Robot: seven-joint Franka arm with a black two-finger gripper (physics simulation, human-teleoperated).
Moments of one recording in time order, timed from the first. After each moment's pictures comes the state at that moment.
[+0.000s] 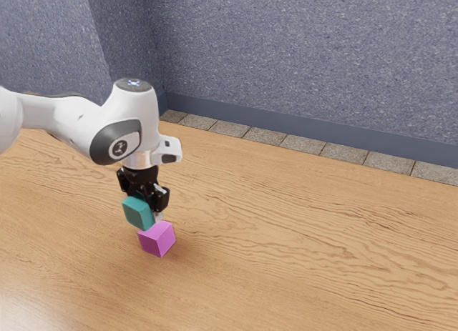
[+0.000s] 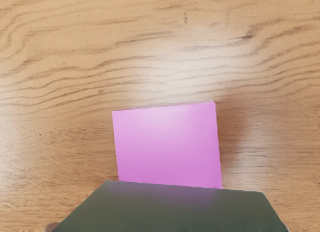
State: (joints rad) arm -0.59 0.03 0.54 -2.20 0.18 2.16 -0.08
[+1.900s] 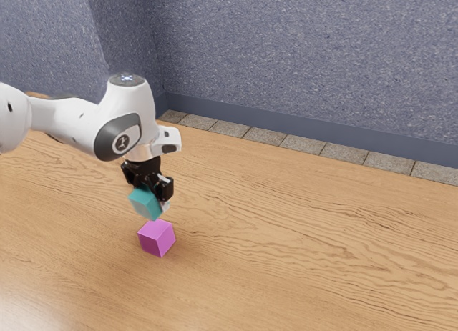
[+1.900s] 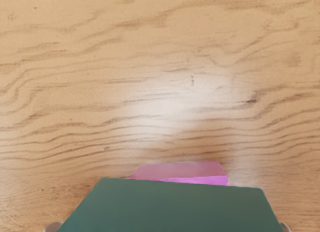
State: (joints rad) arm -0.56 0.07 0.54 -2.17 0.08 2.25 0.00
